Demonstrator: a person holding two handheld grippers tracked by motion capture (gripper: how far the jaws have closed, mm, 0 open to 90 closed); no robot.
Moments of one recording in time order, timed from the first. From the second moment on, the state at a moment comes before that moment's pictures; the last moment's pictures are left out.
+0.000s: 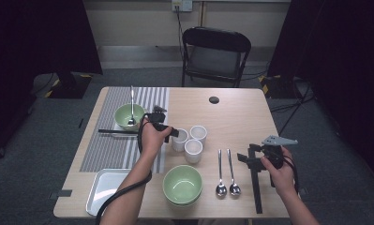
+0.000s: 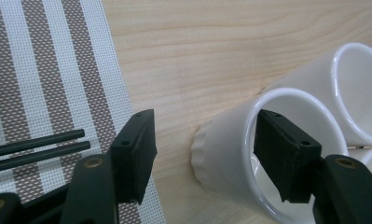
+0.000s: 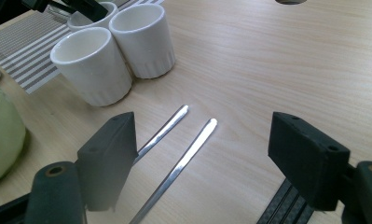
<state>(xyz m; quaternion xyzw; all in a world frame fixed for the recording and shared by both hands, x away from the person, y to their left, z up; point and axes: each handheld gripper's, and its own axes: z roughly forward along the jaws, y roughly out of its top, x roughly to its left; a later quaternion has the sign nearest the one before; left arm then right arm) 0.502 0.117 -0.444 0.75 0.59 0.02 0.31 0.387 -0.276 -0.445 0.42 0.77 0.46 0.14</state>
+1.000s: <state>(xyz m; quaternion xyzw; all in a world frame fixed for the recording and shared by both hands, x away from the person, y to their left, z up) 0.503 0.106 -0.458 0.74 0.61 0.00 0.30 0.387 -0.276 -0.446 0.42 0.77 0.46 0.14</state>
